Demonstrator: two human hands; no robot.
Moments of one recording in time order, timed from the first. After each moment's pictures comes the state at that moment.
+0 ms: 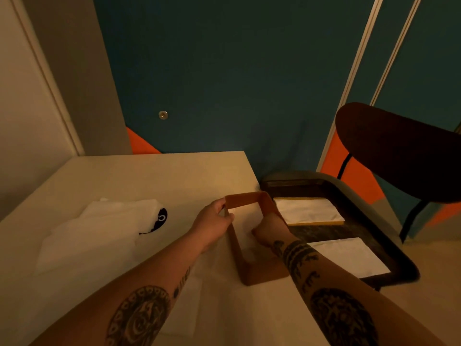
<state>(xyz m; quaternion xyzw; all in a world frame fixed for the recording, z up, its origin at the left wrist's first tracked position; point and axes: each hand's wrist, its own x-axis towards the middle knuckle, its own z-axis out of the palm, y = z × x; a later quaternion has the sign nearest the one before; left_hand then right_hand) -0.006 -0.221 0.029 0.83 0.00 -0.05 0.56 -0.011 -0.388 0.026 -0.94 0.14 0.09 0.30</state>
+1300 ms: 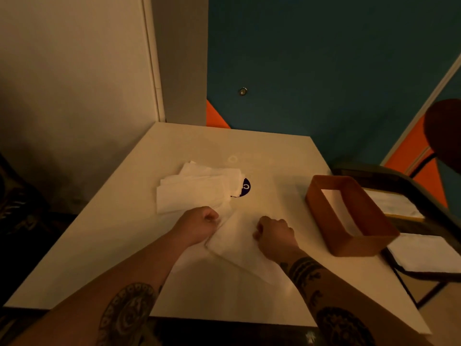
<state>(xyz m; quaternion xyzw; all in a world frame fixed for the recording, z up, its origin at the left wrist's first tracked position) -0.100 0.047 -0.027 0.91 0.06 -0.05 0.40 -0.096 -0.179 -0.011 -0.98 -0.02 0.13 0.15</state>
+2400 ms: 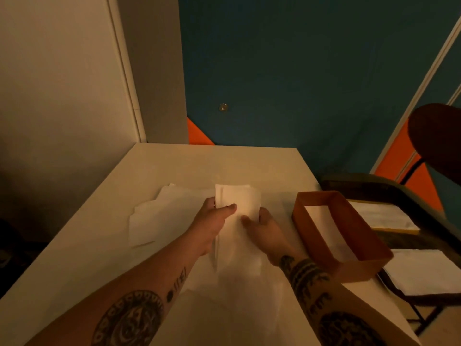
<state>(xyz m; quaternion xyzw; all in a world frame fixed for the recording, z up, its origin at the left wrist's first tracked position) -0.032 -0.044 0.018 0.66 0.14 -0.04 0.74 -0.044 -0.198 0.017 -0.80 0.06 0.10 0.59</state>
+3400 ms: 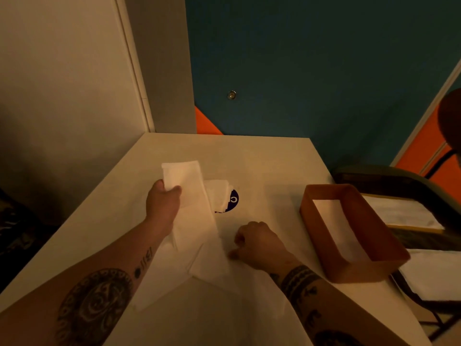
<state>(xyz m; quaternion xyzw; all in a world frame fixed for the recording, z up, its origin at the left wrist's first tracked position) -0.015 0.043 0.006 0.72 0.26 0.21 0.61 -0.043 -0.192 -0.017 -0.96 -0.17 0.12 0.17</state>
